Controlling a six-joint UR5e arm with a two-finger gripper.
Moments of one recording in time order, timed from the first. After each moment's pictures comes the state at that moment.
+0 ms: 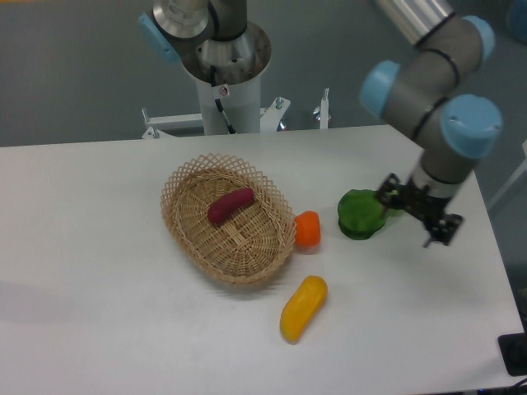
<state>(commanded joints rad) 2.67 -1.91 -1.69 -1.16 1.48 1.44</state>
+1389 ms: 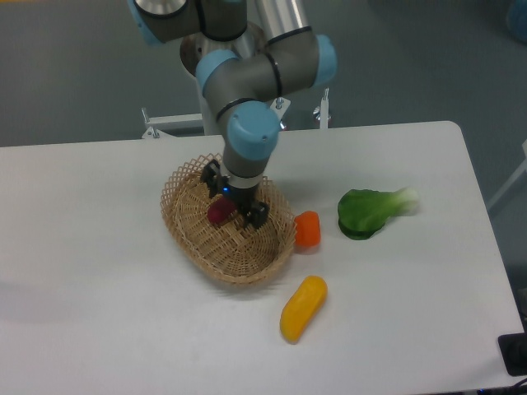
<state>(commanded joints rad) 2.31 -1.78 -2.05 -0.97 1.43 1.08</state>
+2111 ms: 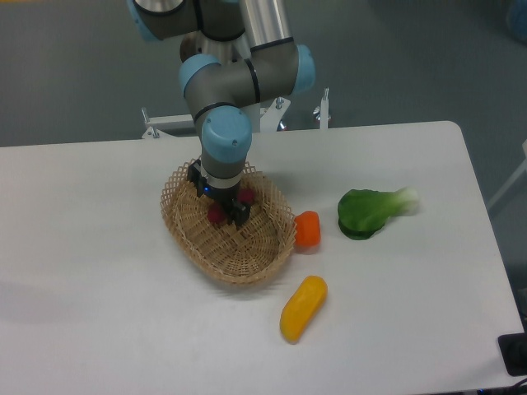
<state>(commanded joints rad) 2.30 -1.80 -2.10 -0.92 1.48 1.06</state>
